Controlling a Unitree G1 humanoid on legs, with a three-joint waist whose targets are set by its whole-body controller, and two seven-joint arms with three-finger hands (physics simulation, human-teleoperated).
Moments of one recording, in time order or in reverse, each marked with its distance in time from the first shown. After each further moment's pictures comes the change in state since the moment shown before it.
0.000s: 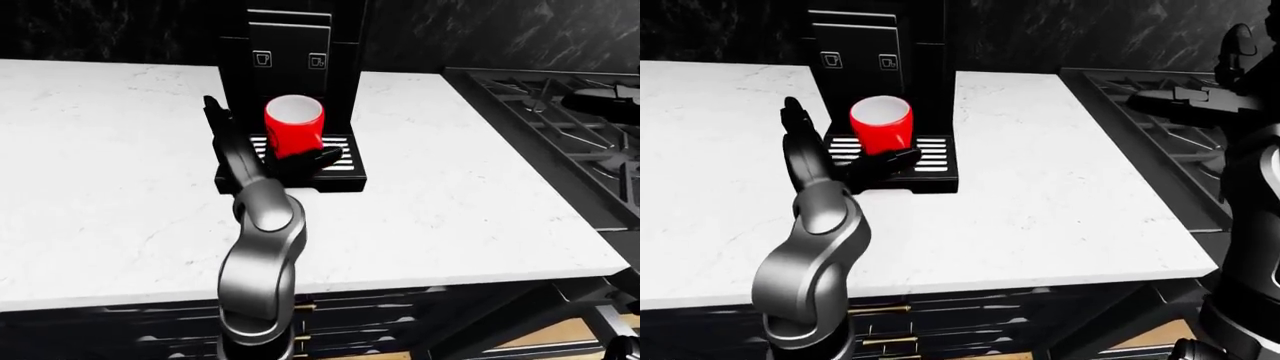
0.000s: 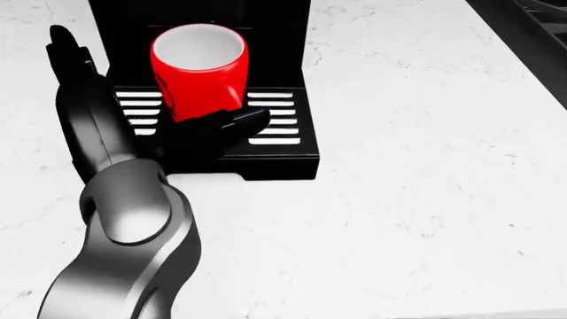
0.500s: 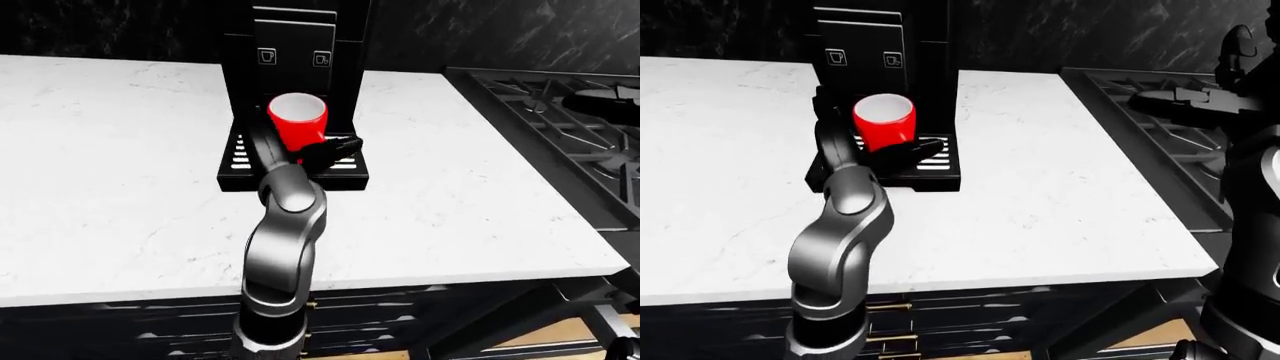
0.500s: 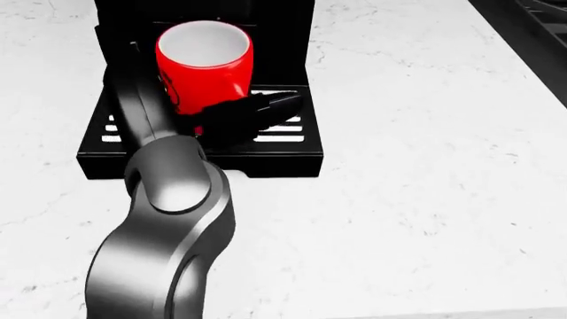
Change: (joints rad) left arm -0.075 -0.031 0.005 0.192 -0.034 -0.134 0.011; right arm 0.006 -0.002 -0.002 -0.001 0.008 -0.001 -0.002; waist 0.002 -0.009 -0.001
